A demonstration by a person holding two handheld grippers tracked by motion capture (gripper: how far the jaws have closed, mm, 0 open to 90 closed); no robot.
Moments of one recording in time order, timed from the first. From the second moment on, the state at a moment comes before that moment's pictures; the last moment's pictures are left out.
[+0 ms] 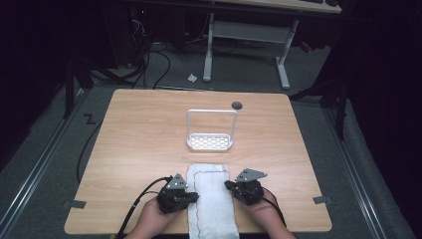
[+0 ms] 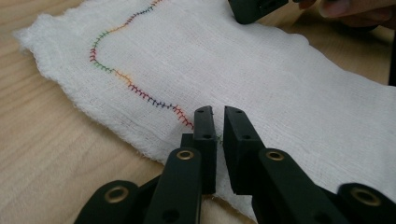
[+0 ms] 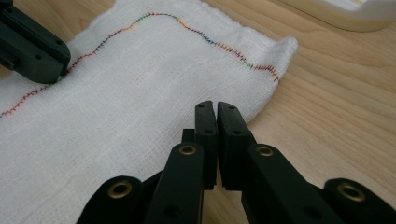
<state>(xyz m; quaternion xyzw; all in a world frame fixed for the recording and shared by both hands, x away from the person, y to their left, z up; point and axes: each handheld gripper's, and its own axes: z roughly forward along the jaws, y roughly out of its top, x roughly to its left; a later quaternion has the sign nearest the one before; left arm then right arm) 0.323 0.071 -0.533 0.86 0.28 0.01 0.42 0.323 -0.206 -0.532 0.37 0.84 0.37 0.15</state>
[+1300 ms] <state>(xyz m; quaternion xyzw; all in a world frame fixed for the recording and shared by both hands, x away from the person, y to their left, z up) 0.392 0.061 -0.540 0.80 0.40 0.07 0.44 0.365 -0.202 -0.522 0.42 0.80 0.39 0.19</state>
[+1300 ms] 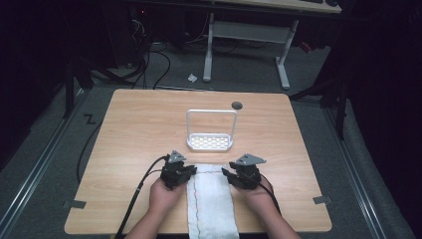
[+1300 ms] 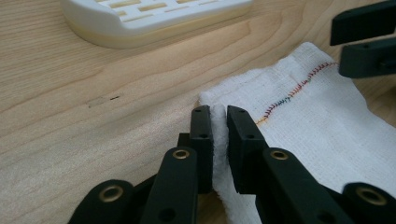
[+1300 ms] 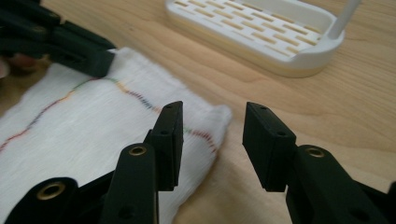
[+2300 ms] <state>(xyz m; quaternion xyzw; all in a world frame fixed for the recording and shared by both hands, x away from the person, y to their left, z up) 0.394 0.063 -0.541 0.80 0.41 0.06 0.44 0.373 -0.193 -0.536 0.43 0.80 0.40 0.13</state>
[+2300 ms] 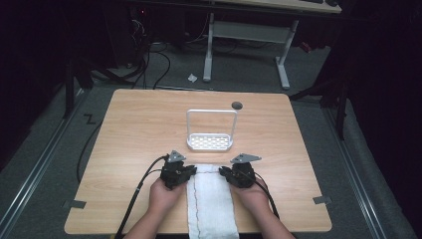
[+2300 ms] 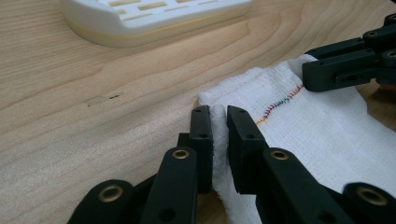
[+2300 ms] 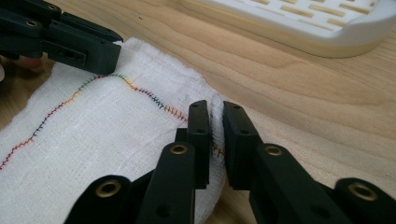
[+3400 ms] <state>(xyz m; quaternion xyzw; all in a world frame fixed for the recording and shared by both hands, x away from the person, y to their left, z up) 0.379 0.063 -0.407 0.74 0.33 0.16 0.57 0.354 -0.203 -0.408 0.36 0.73 0.51 0.26</state>
